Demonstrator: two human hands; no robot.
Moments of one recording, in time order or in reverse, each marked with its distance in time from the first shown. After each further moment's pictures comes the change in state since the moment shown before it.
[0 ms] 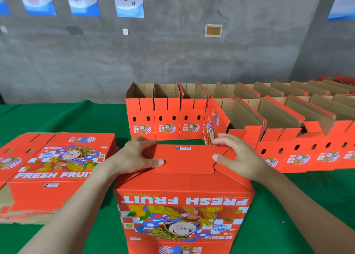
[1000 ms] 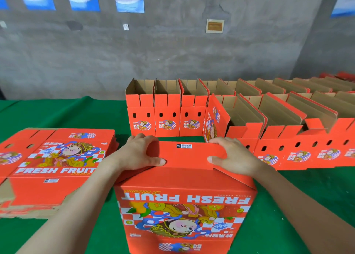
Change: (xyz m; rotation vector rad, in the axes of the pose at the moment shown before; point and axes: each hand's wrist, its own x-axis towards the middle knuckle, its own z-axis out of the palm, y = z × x) left_hand 0.005 0.006 0.006 0.195 -0.023 -0.056; right_hand 0.014 0.000 0.014 -0.215 -0.169 0.186
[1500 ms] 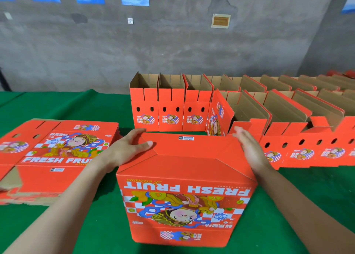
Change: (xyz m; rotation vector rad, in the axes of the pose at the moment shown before) left_hand -0.022 -0.031 0.003 -0.687 0.037 -0.135; right_hand -0.010 0.014 0.010 0.970 0.296 0.193
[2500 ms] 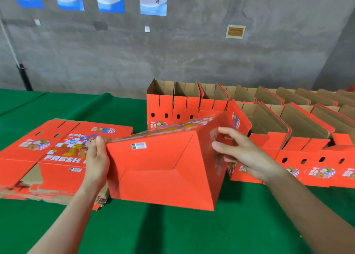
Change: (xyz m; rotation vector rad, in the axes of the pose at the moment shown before) left_hand -0.006 -0.080 -0.045 -0.214 0.869 0.150; right_hand 0.000 -0.046 0.049 -0.121 -0.402 0.016
